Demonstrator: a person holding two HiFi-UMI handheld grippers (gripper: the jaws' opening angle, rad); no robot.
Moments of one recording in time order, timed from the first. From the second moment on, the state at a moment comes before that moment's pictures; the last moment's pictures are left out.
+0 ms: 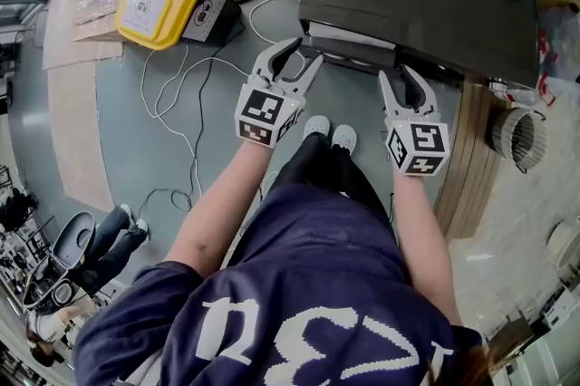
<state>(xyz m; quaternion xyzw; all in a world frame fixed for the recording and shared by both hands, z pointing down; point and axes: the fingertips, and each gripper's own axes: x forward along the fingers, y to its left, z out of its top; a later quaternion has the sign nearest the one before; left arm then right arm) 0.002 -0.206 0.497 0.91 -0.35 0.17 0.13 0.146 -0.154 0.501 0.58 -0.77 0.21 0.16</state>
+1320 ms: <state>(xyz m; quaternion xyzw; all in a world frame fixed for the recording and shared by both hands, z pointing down) 0.011 -0.221 0.487 0.90 -0.37 0.19 0.09 0.161 -0.174 0.487 0.64 -0.73 0.15 0.18</state>
